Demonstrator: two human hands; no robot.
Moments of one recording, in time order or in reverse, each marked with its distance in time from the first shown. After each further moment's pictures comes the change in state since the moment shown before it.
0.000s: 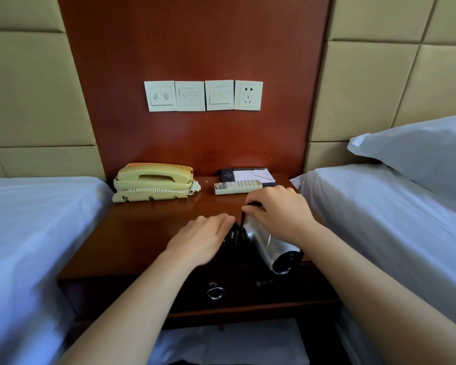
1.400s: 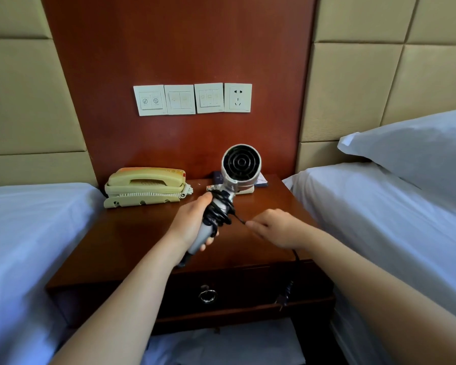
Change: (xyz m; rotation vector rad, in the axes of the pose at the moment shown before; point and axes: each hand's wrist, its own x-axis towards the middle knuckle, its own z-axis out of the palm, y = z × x) left_hand 0.014 0.009 -0.008 -1.018 0.073 -0.254; right_hand -0.008 0.047 0.026 0.197 -0.458 0.101
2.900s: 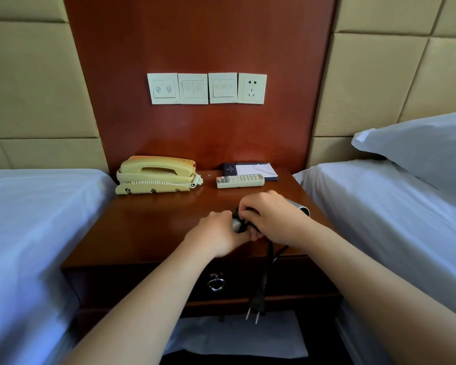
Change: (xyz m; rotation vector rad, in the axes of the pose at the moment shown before) left_hand -0.007 -0.007 0.021 1.039 -0.078 -0.016; right_hand -0.008 -0.053 -0.007 0.020 0.133 -0.190
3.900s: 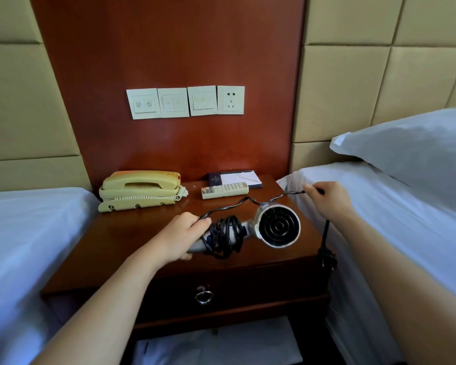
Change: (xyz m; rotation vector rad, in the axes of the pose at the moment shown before) left_hand -0.003 -0.027 -0.024 -0.520 -0.008 0.201; right_hand -0.025 0.132 -0.036 0.119 0.549 0.574
